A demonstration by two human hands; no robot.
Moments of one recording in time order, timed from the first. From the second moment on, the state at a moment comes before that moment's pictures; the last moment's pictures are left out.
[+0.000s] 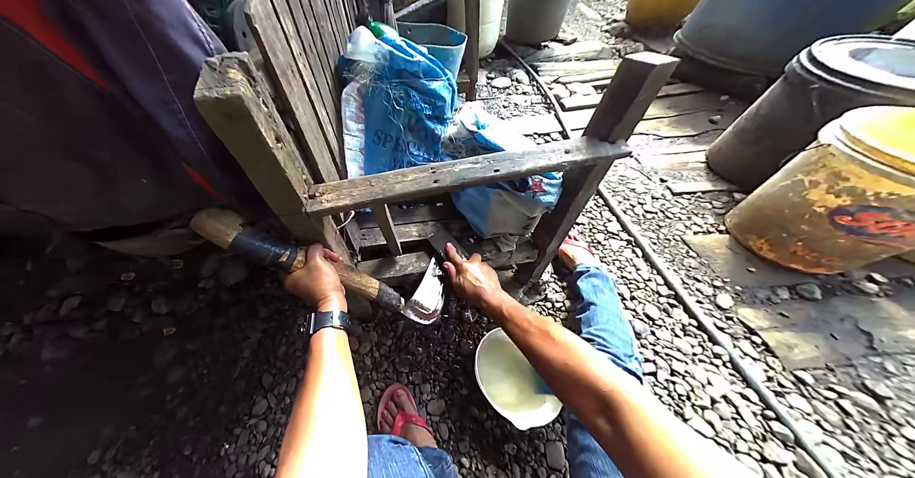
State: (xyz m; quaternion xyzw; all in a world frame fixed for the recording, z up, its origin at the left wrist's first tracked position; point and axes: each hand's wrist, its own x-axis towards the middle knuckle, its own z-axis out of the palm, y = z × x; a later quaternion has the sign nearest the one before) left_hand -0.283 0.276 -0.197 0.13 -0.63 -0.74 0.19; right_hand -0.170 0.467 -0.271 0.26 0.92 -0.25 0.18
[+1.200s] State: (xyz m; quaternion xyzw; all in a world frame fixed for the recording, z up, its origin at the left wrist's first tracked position) left_hand -0.278 0.272 -0.186 0.17 -0.54 -0.82 0.09; right_hand -0.164 0.471 -0.277 0.27 0.91 -0.25 0.18
